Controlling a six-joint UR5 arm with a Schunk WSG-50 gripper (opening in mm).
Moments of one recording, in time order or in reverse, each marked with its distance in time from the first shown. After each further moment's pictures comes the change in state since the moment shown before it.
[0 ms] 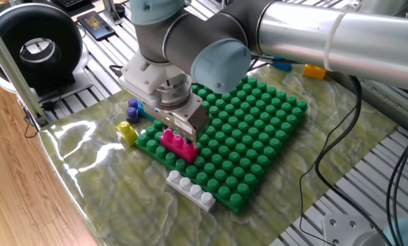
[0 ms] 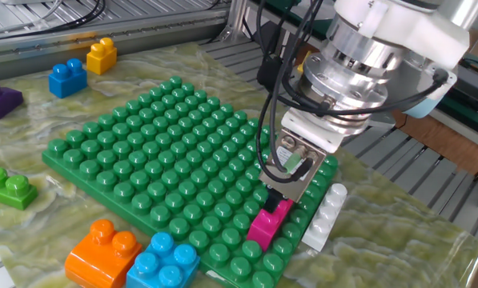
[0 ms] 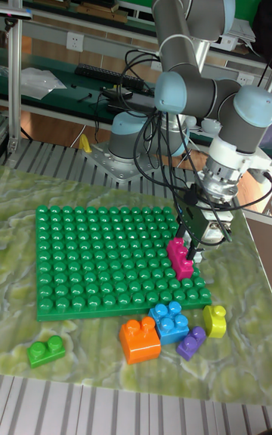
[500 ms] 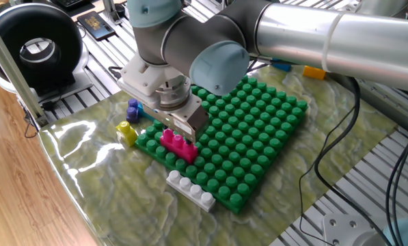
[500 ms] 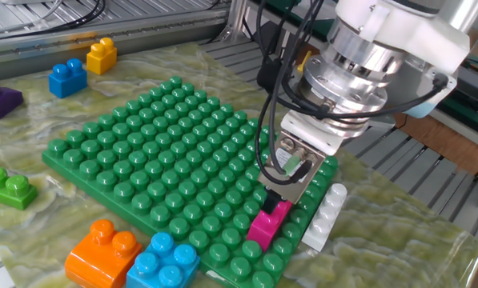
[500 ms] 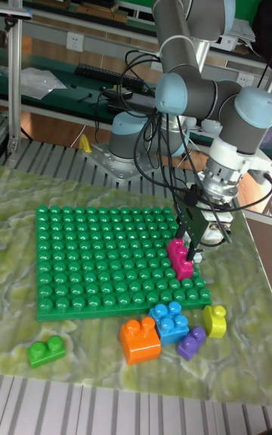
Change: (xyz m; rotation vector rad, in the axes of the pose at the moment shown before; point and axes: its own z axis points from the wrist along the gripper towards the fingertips) arm 0.002 -0.002 0.002 0.004 0.011 0.000
